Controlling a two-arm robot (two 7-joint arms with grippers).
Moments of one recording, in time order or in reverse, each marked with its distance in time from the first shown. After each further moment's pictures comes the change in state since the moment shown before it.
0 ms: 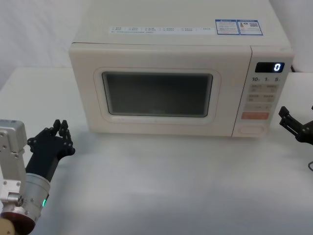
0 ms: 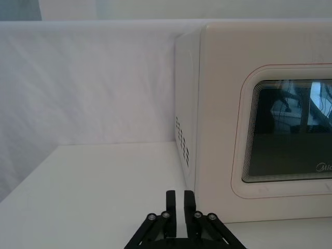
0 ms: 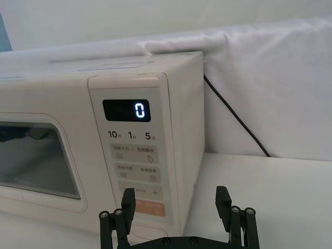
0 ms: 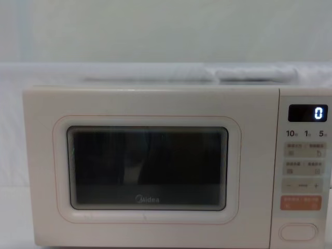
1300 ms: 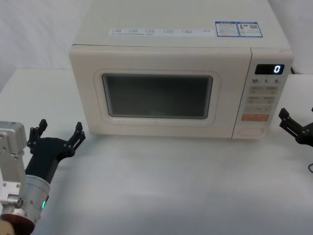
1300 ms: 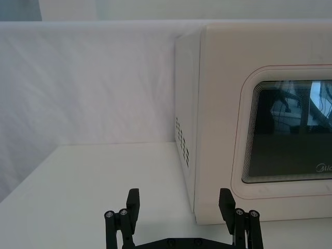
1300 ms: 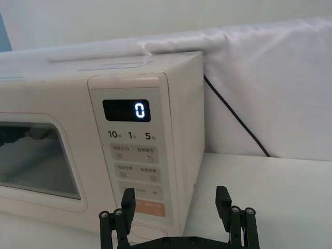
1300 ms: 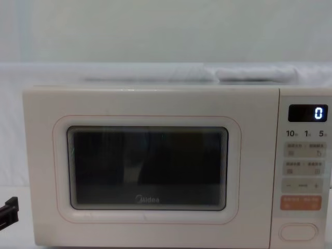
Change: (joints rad) left arm 0.000 0.001 0.000 -0.001 -0.002 0.000 0.000; right arm 0.000 0.000 0.000 0.000 0.000 0.000 0.000
